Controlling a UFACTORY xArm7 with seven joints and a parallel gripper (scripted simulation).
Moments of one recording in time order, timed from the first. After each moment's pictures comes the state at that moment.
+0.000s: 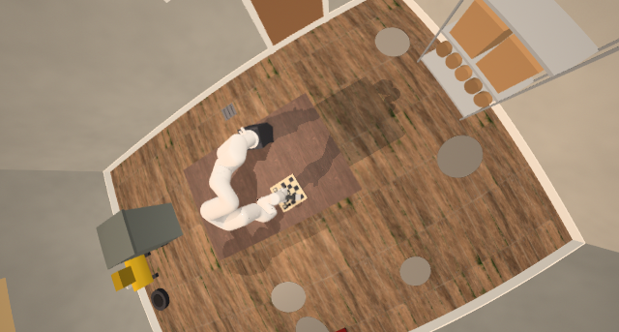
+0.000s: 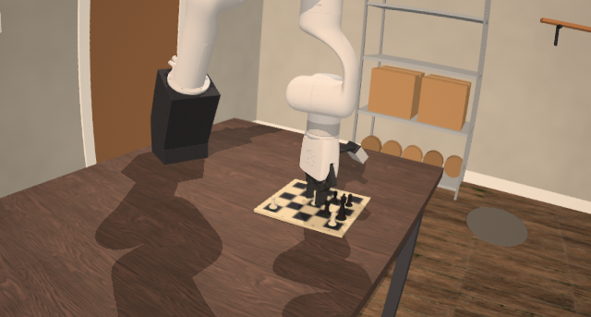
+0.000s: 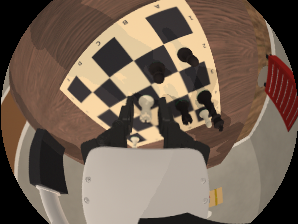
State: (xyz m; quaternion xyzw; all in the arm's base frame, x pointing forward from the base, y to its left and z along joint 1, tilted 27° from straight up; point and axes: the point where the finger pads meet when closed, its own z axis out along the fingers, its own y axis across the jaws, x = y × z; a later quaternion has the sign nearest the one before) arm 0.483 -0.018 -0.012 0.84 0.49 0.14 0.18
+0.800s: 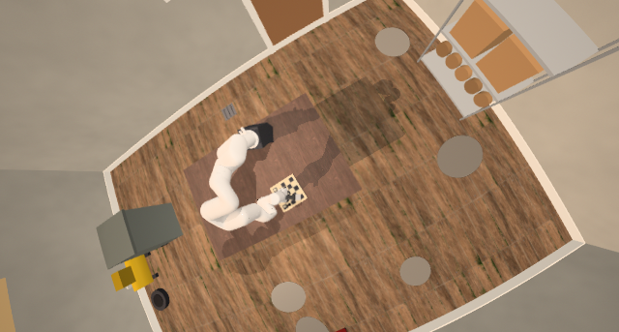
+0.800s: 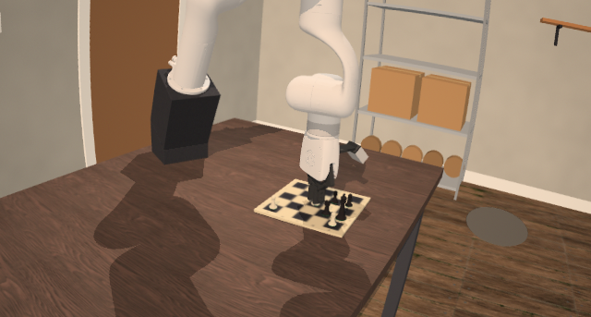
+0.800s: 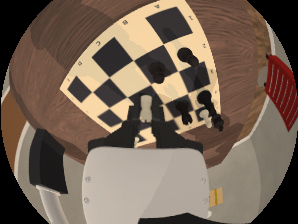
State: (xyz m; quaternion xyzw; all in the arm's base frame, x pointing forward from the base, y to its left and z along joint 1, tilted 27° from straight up) arm 0.483 -0.018 -0.012 0.84 0.49 0.14 0.18
